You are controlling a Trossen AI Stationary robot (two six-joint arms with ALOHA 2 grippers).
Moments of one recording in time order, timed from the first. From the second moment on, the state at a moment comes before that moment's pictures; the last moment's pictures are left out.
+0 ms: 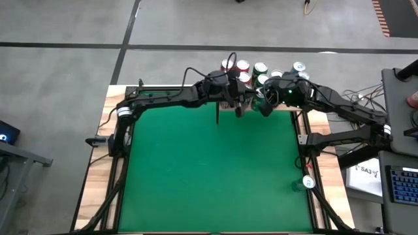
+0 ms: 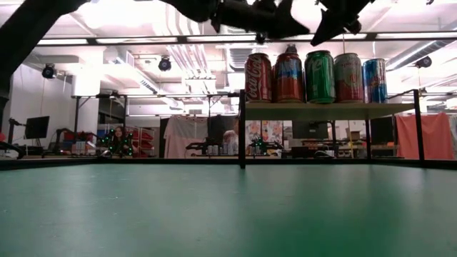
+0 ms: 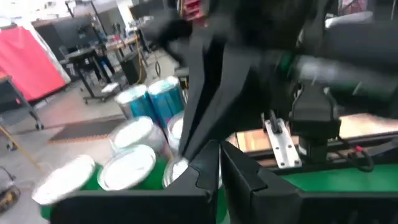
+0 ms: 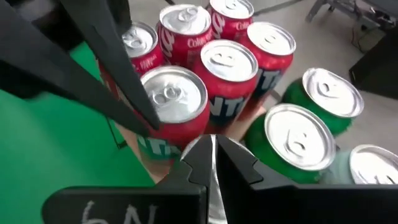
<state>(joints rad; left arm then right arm) 0.27 2.05 1.84 0.10 0.12 0.29 -0.37 1.05 1.19 -0.75 0.31 0.07</state>
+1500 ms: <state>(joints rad) 0.28 1.23 0.93 0.18 0.11 0.33 -0.37 0.94 1.07 -0.72 0.18 0.10</state>
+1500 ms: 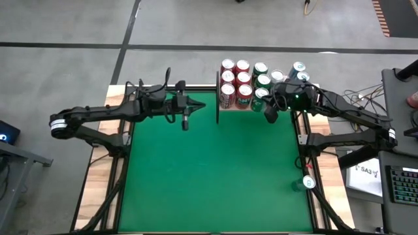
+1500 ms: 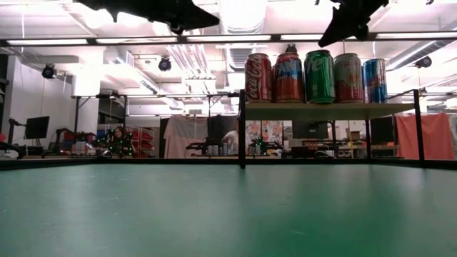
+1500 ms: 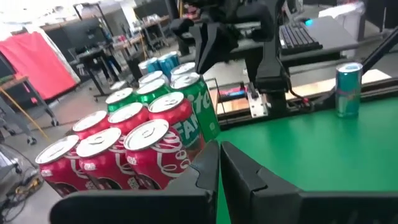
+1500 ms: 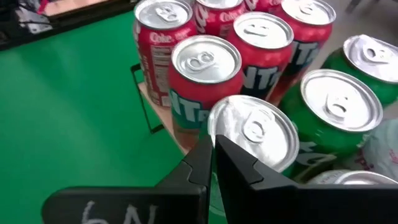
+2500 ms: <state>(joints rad) 0.28 1.18 0.87 0.28 0.11 0.33 -0.37 0.94 1.08 -0.66 0.29 0.11</state>
